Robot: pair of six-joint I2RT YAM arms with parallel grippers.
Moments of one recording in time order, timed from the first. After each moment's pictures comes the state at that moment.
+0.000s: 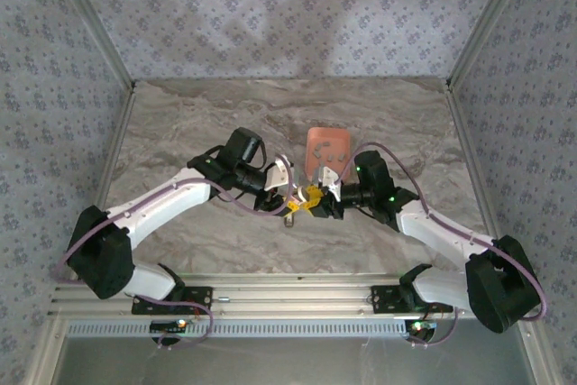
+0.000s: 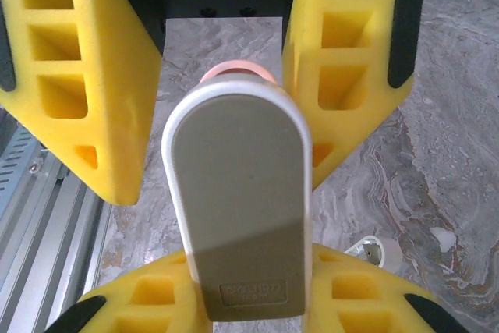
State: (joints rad) left arm -0.70 1.41 1.04 -0.48 0.83 0.65; right arm 0.54 1.18 0.60 0.02 -0.85 -0.41
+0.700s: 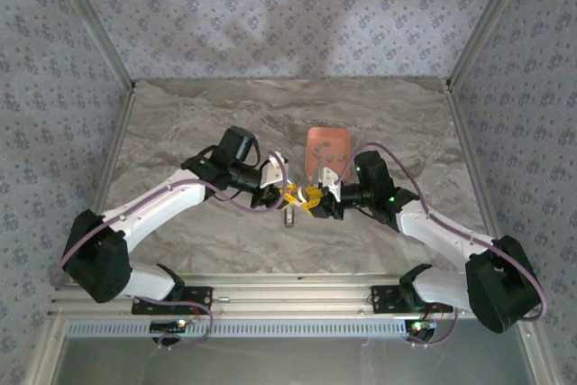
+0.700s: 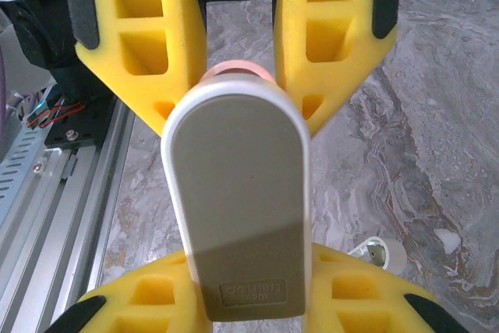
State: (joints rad) left arm -0.67 1.38 1.01 -0.44 0.84 0.63; right arm 0.54 1.18 0.60 0.02 -0.85 -0.41
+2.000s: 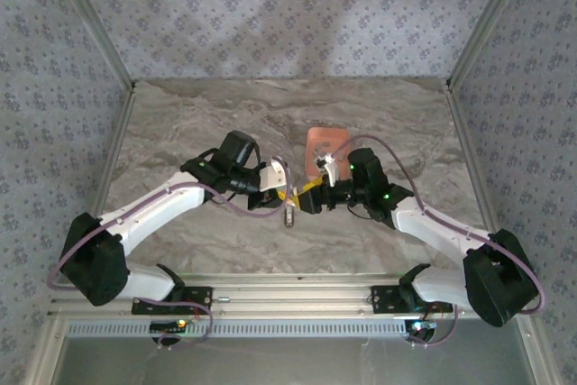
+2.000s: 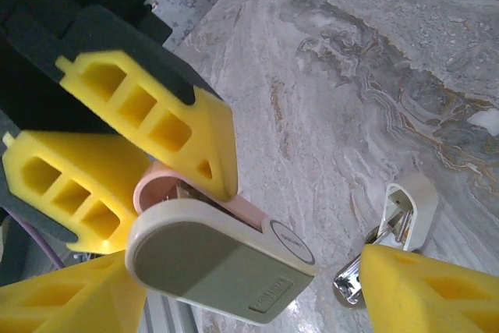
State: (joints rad) left arm -0.69 1.36 1.00 -0.51 0.61 0.66; right arm 0.58 1.22 0.65 0.04 -0.70 0.31
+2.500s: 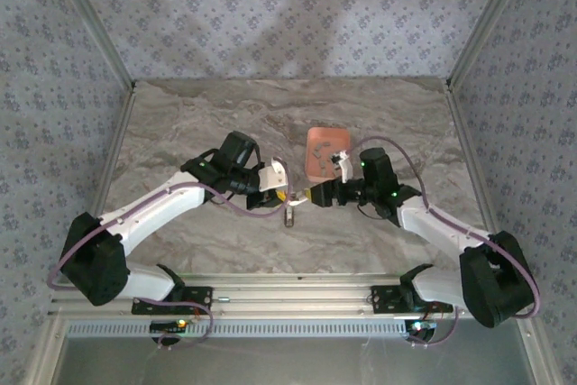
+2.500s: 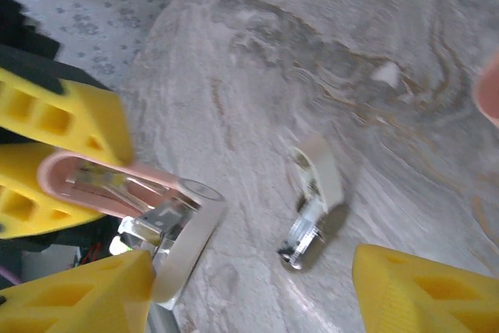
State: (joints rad) left arm -0.69 1.36 1.00 -0.53 0.55 0.66; right arm 0.45 1.22 0.59 -0.01 -0.69 0.37
